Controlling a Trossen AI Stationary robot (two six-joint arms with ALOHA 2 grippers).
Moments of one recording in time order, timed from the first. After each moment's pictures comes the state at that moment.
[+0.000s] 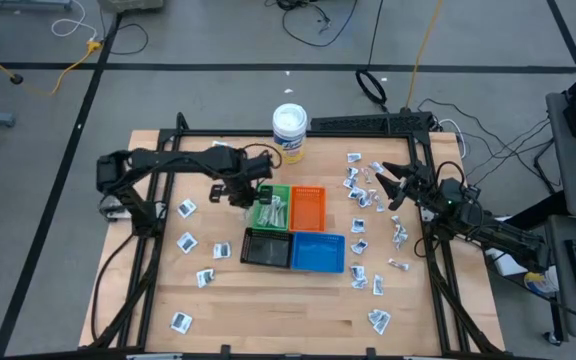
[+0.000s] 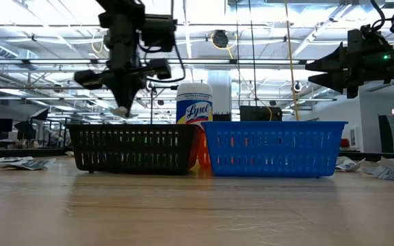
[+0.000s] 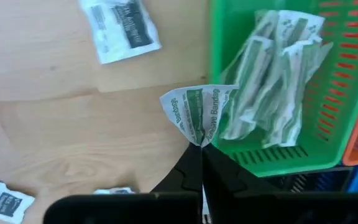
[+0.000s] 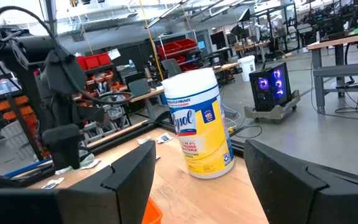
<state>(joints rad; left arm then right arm) 0.26 1.68 1.27 -1.04 0.18 -1.22 -0.43 0.01 0.02 0.10 0.13 0.27</state>
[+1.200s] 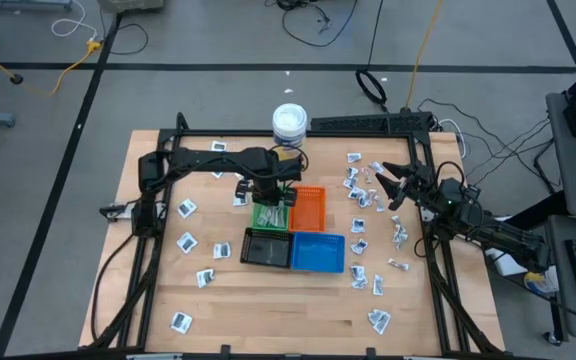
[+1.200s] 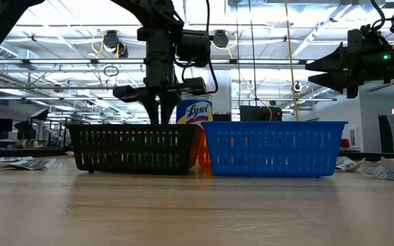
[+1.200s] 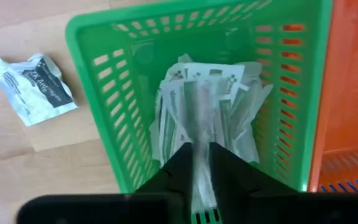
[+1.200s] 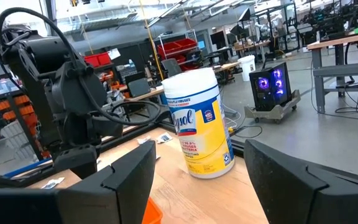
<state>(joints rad) 0.24 1.99 1.57 -1.10 0.12 -1.14 -0.43 0.01 0.02 0.10 0.13 0.27</state>
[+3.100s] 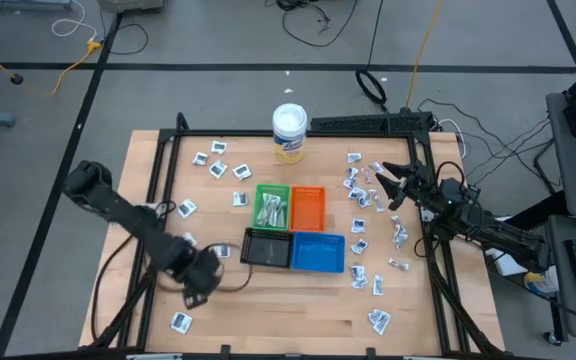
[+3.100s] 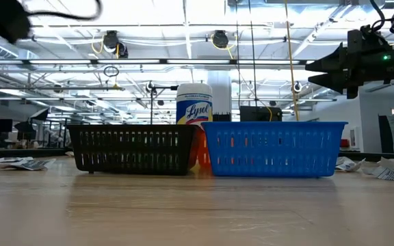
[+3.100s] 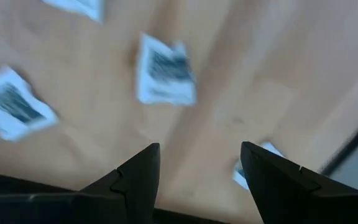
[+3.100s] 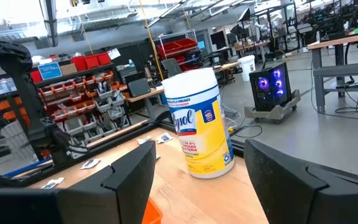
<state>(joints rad) -0.65 1.46 1.00 -1.07 0.20 -1.08 -0.43 0.01 0.02 0.10 0.13 0.27</state>
